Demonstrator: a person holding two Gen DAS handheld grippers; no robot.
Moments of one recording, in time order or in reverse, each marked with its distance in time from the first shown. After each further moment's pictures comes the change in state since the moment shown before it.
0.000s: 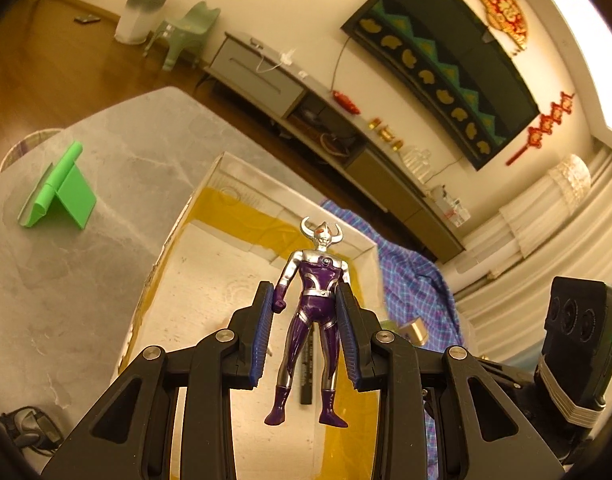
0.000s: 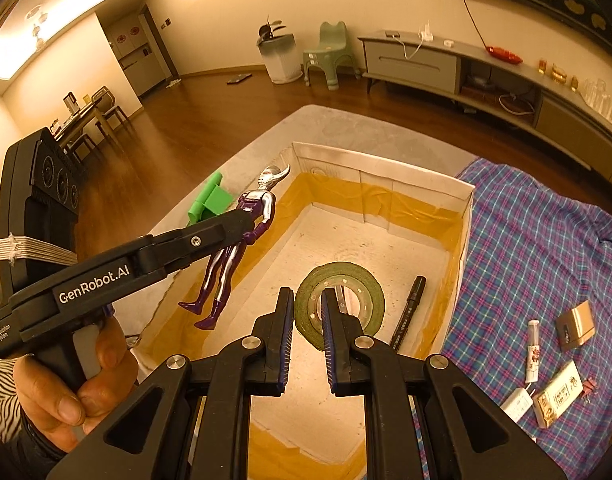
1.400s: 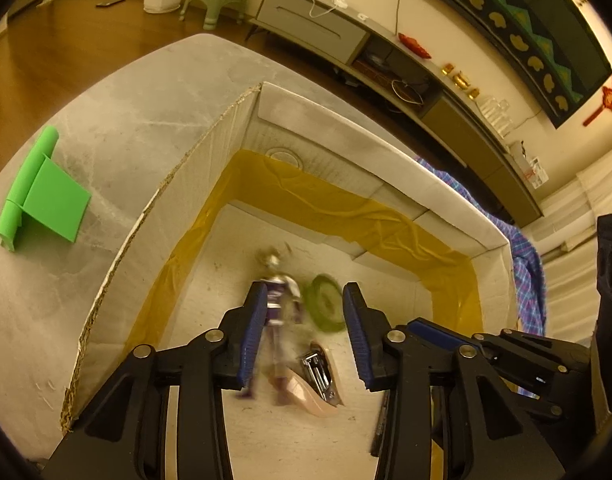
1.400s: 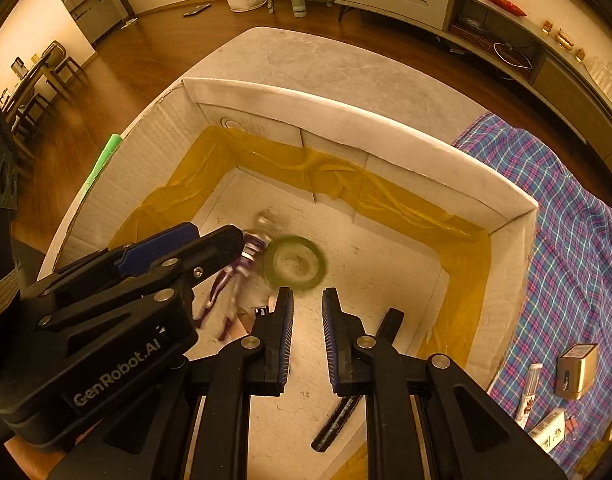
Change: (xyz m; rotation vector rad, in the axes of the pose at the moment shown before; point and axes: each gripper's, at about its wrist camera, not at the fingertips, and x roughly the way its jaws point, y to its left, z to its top) left arm 0.108 0.030 0.016 0.020 0.187 0.273; right arm 0.117 -0.043 0.049 0.023 0.267 -0.126
